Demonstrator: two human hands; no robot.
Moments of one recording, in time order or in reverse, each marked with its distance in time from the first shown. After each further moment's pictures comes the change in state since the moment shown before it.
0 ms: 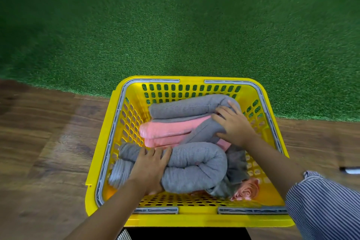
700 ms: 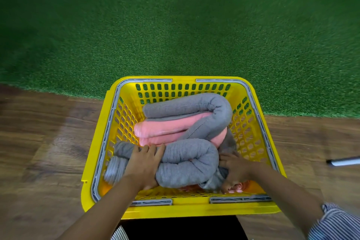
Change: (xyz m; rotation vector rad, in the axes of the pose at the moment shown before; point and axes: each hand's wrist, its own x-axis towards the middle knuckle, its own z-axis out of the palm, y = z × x) left_hand -0.001 0.001 0.001 0.002 -0.003 -0.022; right_hand -0.085 -0.044 -0.003 0.462 -0.999 0.110
